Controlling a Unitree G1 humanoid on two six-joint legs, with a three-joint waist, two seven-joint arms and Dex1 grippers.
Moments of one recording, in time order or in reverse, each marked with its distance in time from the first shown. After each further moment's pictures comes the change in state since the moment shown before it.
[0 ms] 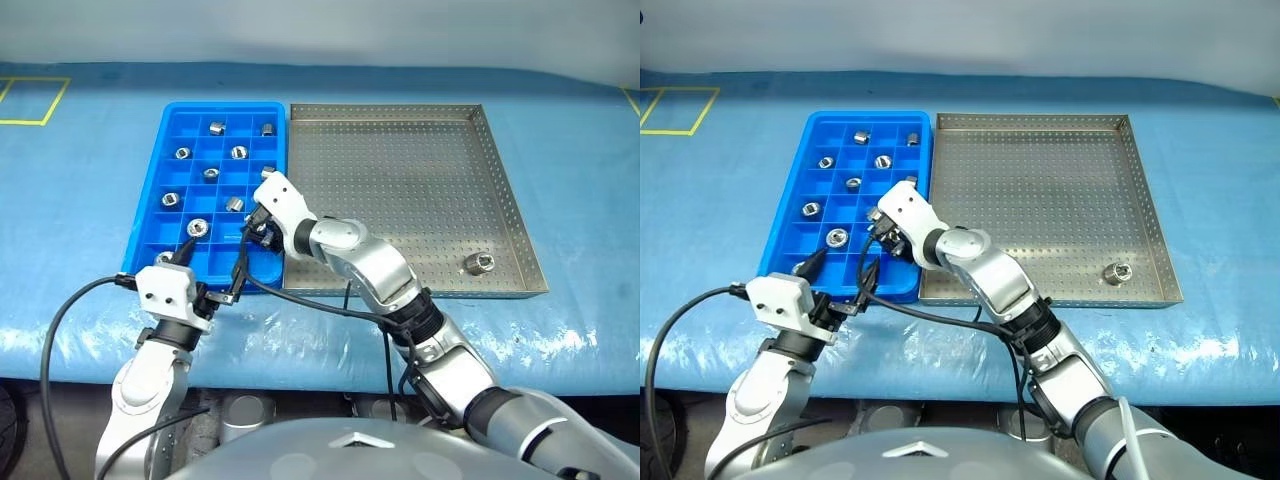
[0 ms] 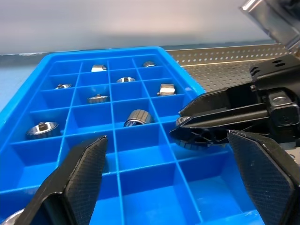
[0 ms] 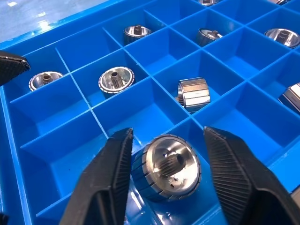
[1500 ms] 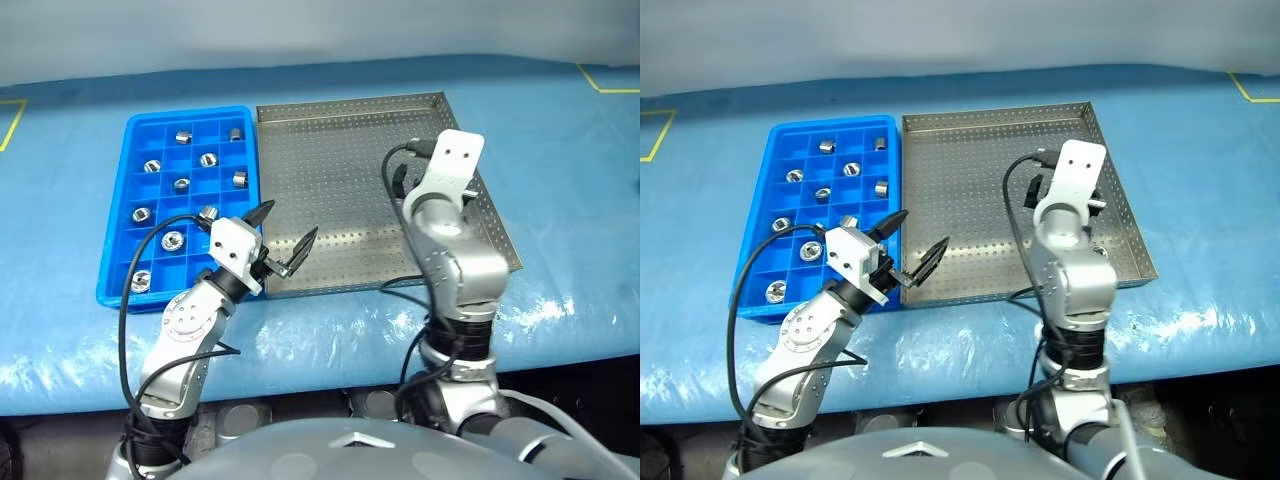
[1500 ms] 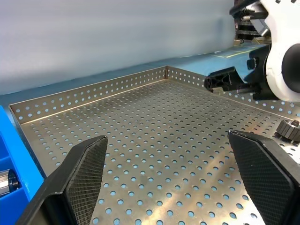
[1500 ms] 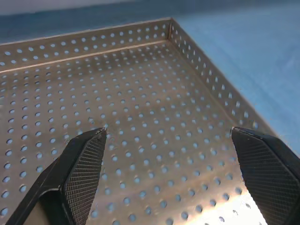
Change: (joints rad) left arm -0.368 0.026 -0.154 0.190 -0.011 0.051 -0.166; right arm 0.087 -0.128 -0.569 -0.378 0.068 0.312 -0.733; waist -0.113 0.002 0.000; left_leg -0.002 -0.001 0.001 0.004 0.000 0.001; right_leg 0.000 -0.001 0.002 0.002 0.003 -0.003
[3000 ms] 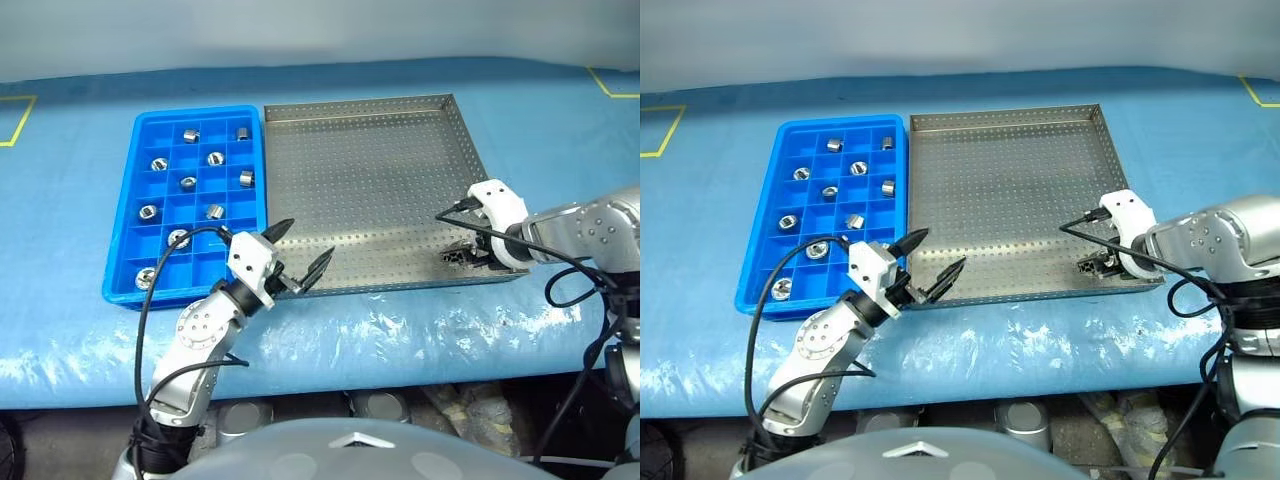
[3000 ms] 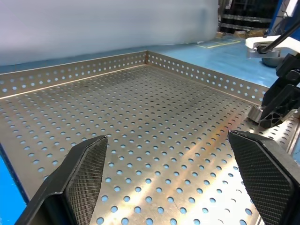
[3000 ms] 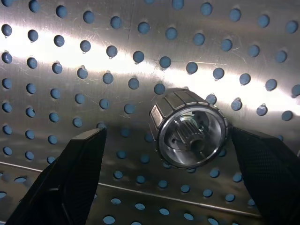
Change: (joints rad) left arm 0.026 0.031 -0.090 0.021 -0.017 0.025 -0.084; right arm -0.072 -0.772 0.197 0.371 0.719 0.471 0.436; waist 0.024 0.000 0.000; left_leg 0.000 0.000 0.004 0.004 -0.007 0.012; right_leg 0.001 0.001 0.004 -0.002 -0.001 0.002
